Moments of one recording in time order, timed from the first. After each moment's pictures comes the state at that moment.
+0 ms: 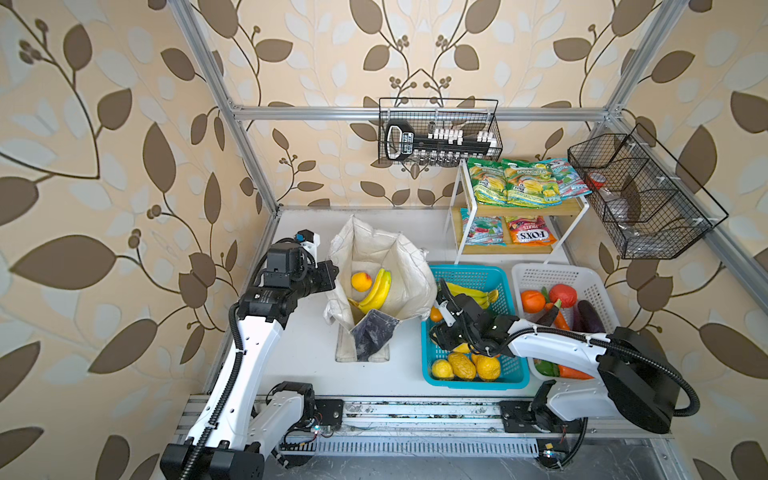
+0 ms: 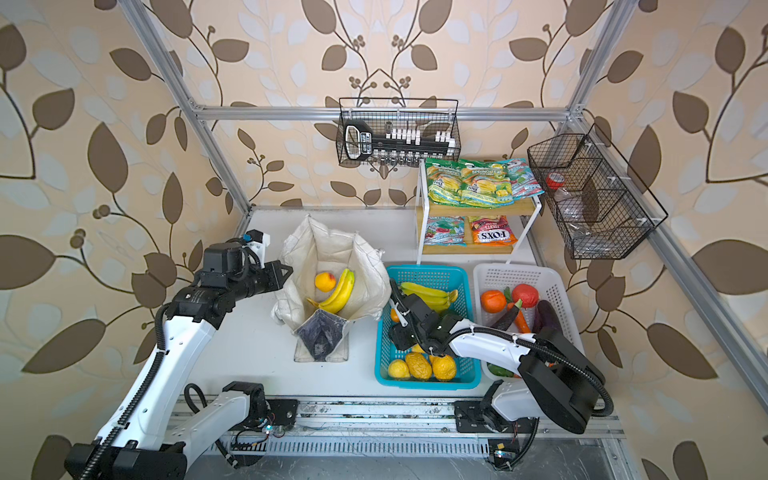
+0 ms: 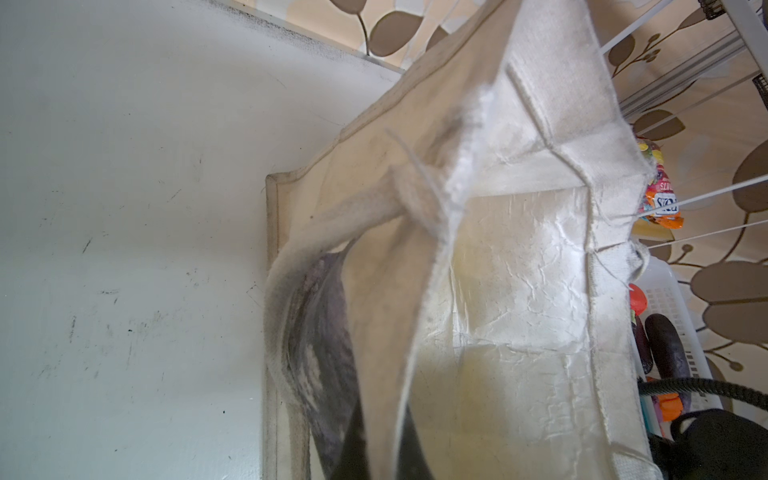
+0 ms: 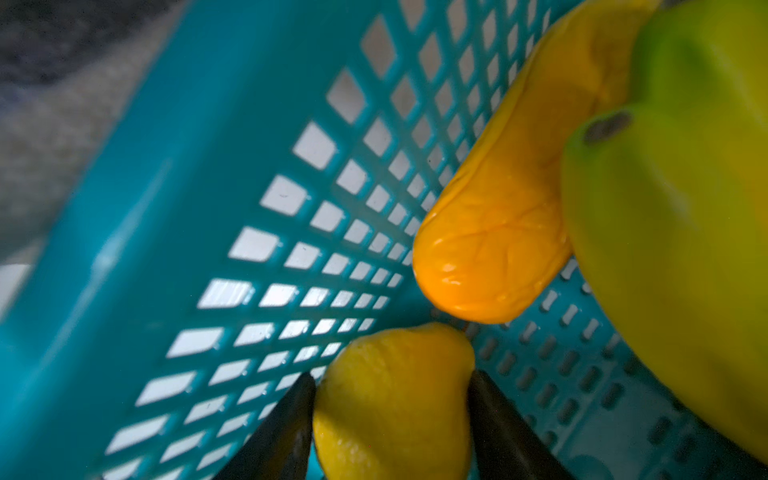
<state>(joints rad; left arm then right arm) -0.05 0.96 0.99 -0.70 0.35 -0.34 0.80 1.38 0.61 -0.17 0.00 0.32</state>
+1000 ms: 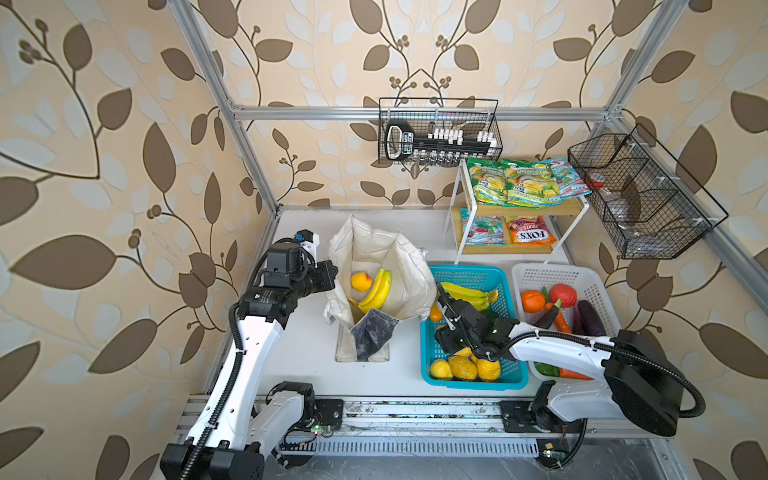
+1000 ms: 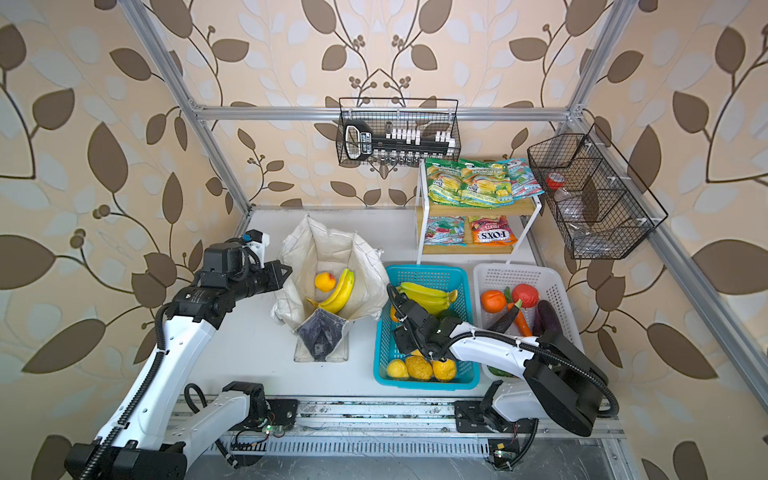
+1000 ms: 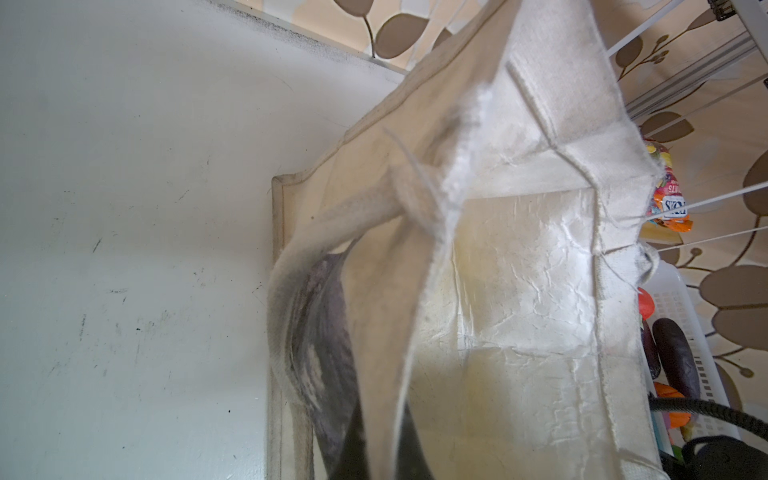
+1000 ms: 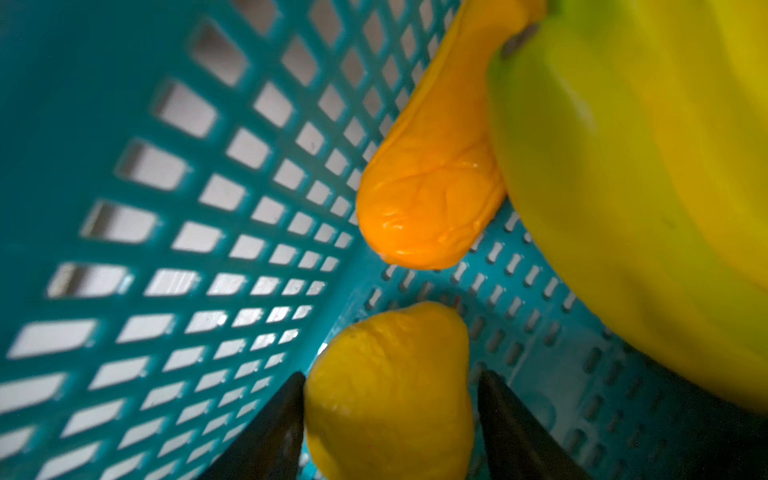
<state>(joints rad) -0.05 0.96 0.99 -0.70 0.34 -0.34 0.85 1.35 0.60 -0.26 0.14 0.37</state>
